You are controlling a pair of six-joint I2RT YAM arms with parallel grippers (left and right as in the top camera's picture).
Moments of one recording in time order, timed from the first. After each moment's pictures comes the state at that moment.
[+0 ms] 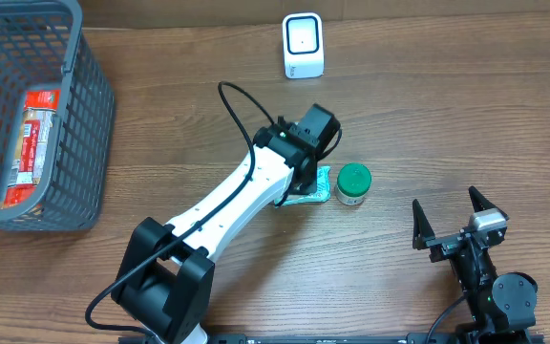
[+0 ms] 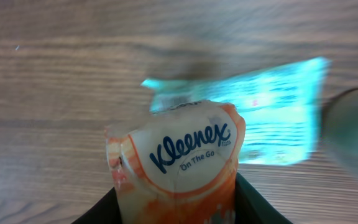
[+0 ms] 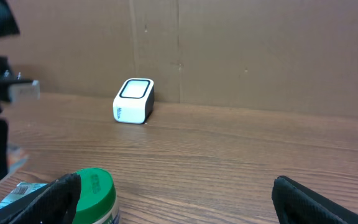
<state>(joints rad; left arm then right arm) -0.62 1.80 1.36 -0.99 -0.23 -0.61 0.14 0.01 0.02 -0.03 -0.10 0.02</state>
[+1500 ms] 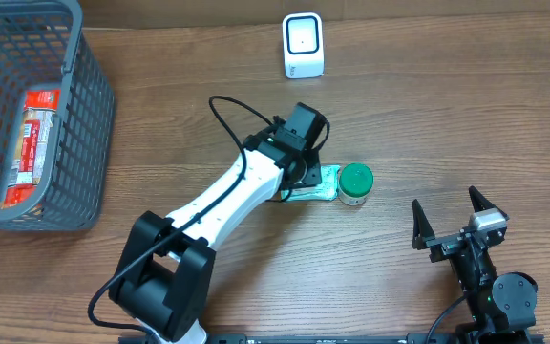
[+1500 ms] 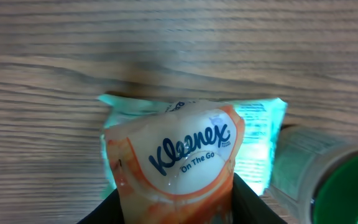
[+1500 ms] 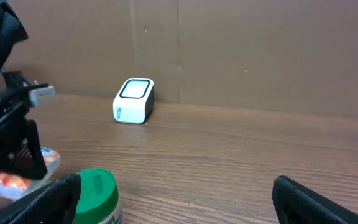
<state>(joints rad) -0.58 1.81 1.26 -0.69 -0.02 -0.66 0.14 0.01 0.02 -0.02 -0.10 0.02</state>
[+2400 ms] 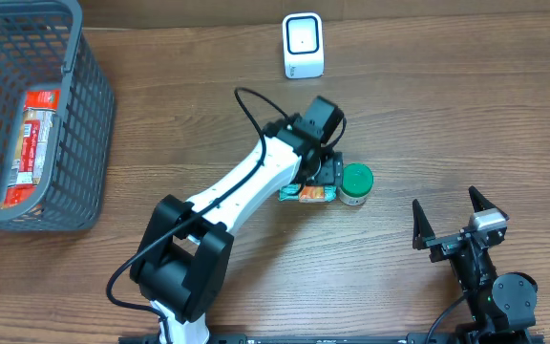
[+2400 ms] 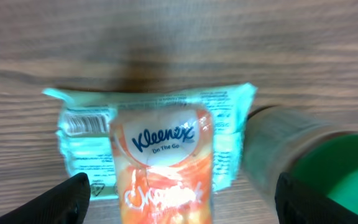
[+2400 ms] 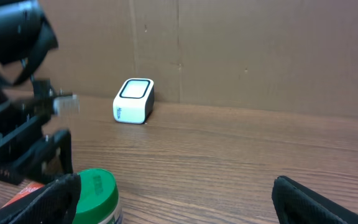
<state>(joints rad) -0.59 1.91 1.43 -0.84 0.03 -0.59 0.14 0.01 0.02 -0.02 -0.10 0.02</state>
